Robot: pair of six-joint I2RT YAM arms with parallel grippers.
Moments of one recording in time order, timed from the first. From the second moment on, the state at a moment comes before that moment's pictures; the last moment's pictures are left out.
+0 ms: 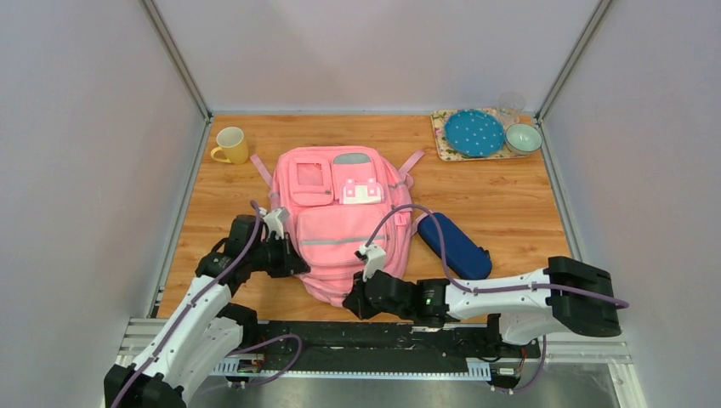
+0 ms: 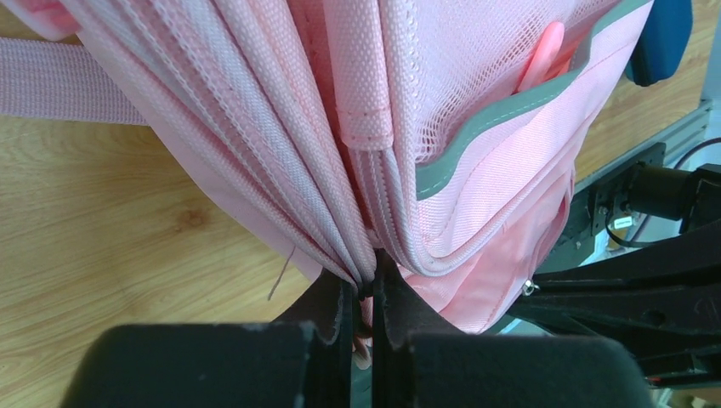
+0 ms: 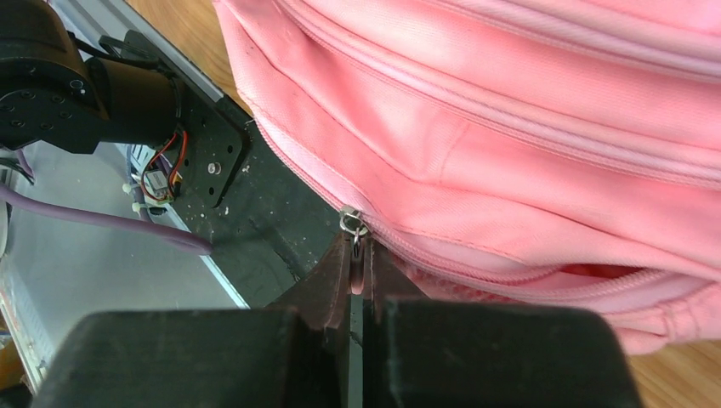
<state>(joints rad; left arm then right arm) -0.29 0.73 0.48 -0.62 0.45 -0.43 1.42 1.36 0.65 0.08 0.26 0.90</state>
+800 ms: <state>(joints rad) 0.05 0.71 0.41 -0.55 0.85 -0.49 1.37 1.15 0.46 0.06 0.36 1.08</state>
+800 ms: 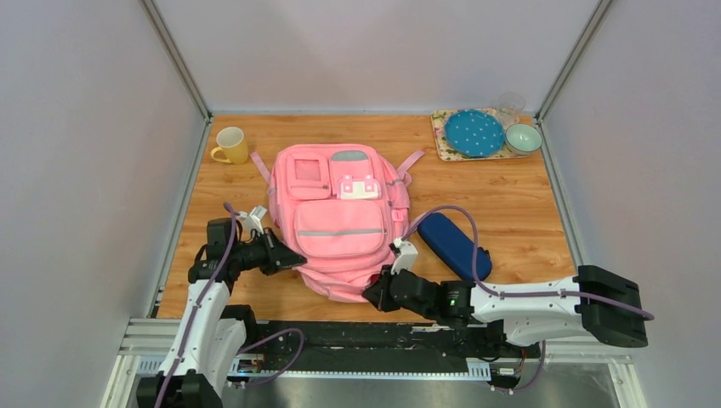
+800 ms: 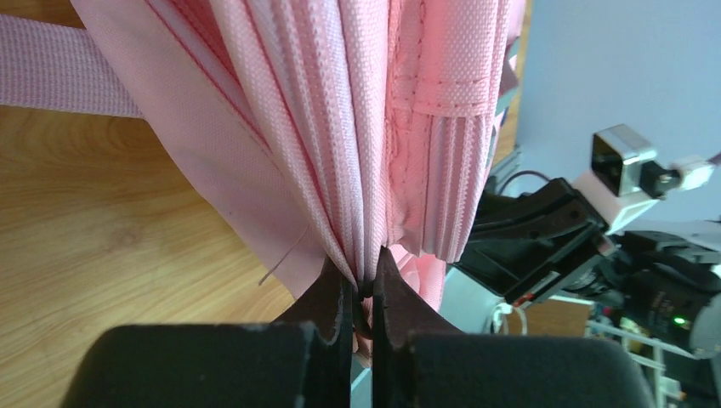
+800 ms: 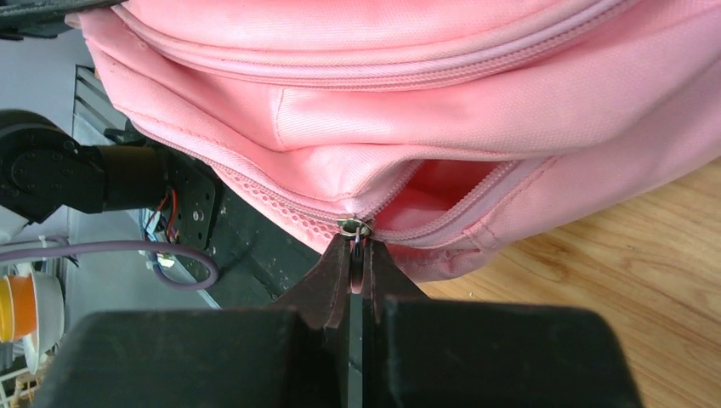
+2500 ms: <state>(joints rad) 0.12 0.64 0.50 -0.23 1.05 -0.77 0.97 0.86 0.43 -0.29 0.37 1.14</state>
